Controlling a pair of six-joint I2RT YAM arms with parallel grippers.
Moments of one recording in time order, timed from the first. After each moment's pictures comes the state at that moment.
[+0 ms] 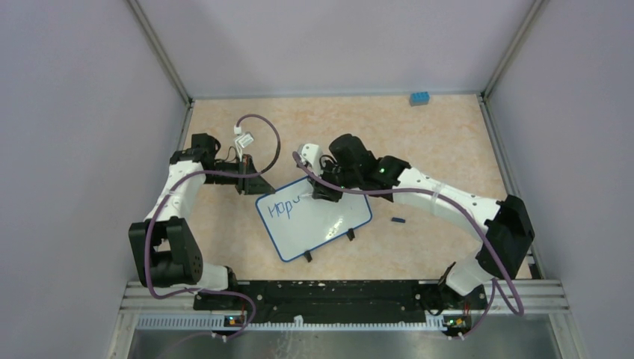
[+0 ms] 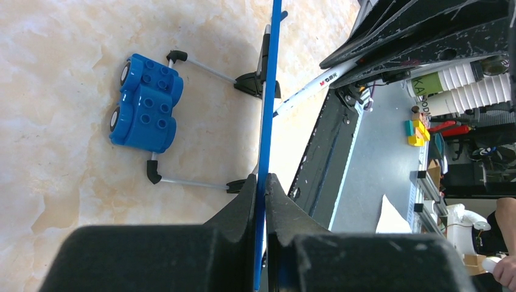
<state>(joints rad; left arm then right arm) 0.10 1.42 1.09 -0.99 1.20 0.50 0.91 1.53 1.31 -0.46 -0.29 -0.25</state>
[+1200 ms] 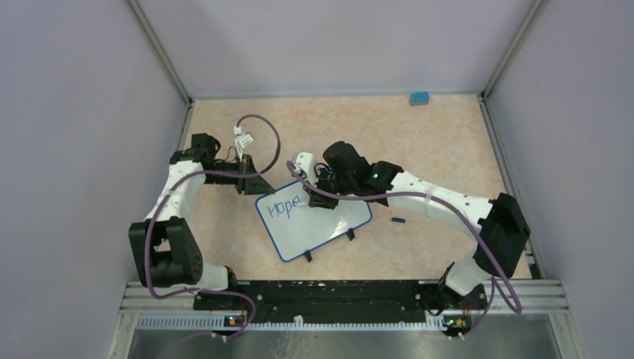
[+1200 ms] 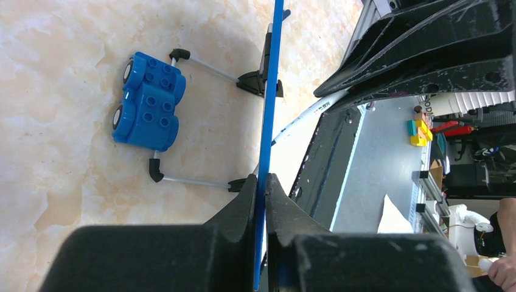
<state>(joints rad) 0.10 1.42 1.08 -0.99 1.20 0.50 0.95 1.56 1.30 -0.43 -0.30 -0.25</state>
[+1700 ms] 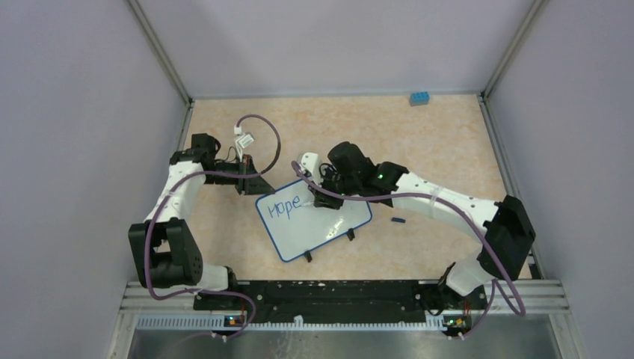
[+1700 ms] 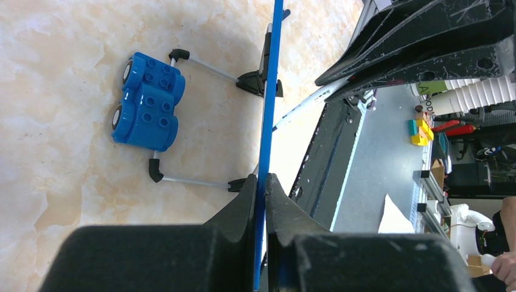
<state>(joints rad) 0.09 1.42 1.08 -0.99 1.19 0.50 0.94 1.53 1.26 -0.45 -0.29 -0.25</state>
